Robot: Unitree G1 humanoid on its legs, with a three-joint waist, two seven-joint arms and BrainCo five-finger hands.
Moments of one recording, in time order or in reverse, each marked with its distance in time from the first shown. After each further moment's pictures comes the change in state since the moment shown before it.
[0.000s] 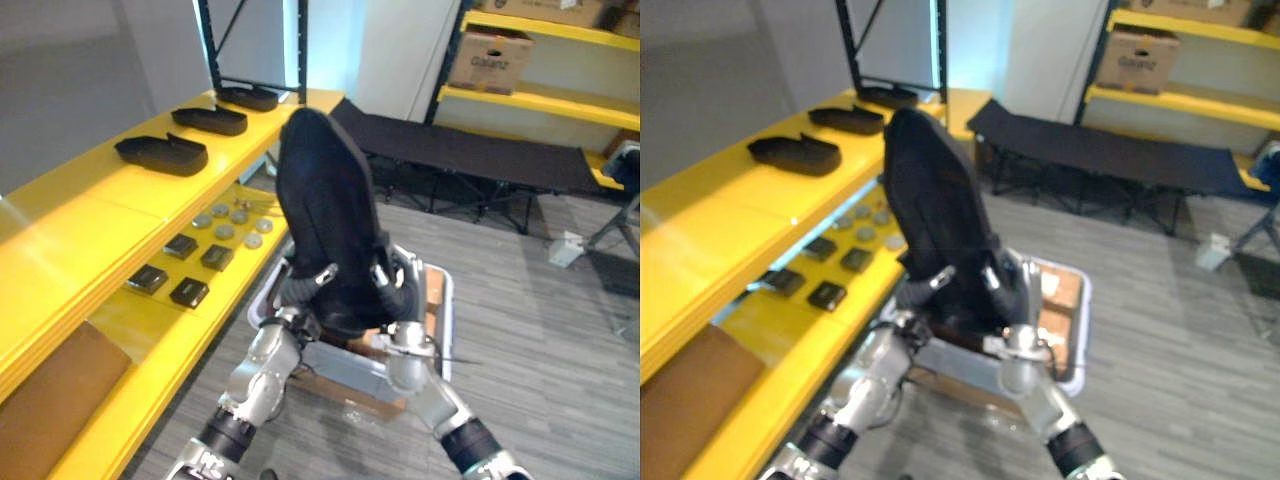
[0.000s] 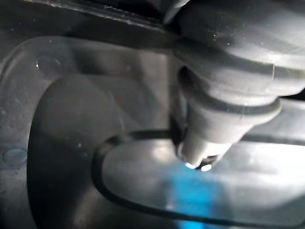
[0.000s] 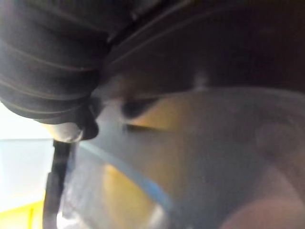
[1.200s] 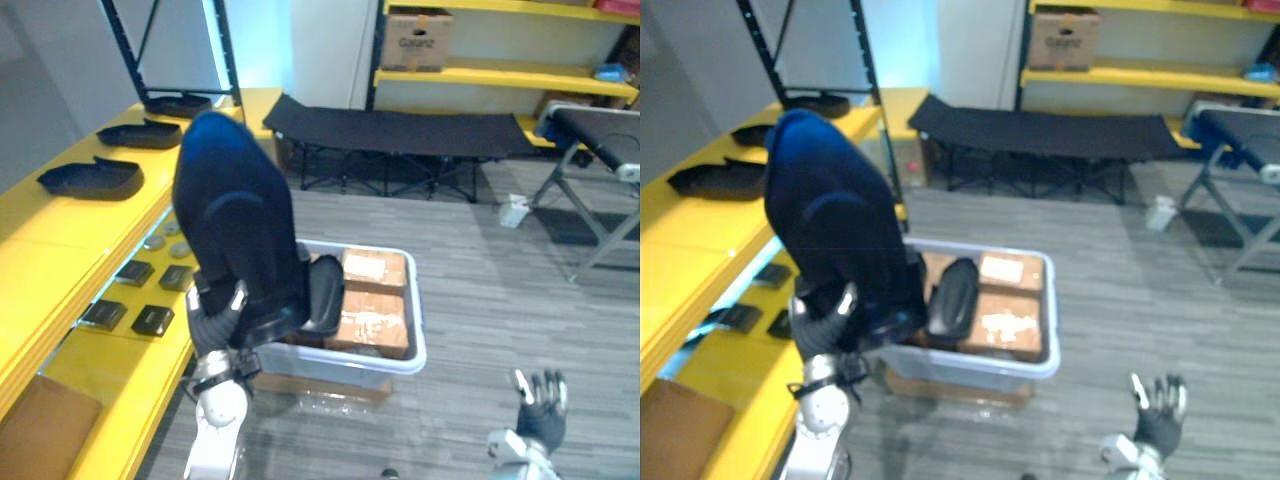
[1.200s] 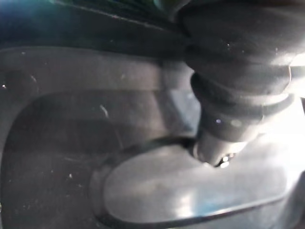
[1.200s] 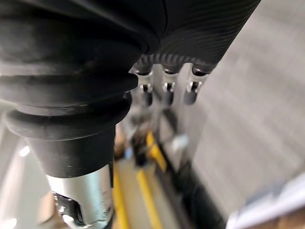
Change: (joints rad) left arm 0.442 -0.096 0.323 -0.267 0.758 -0.333 0.302; right arm 0.550 0.231 -0.761 0.012 0.872 0.020 0.477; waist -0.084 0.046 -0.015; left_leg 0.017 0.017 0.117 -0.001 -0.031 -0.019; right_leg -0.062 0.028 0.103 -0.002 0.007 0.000
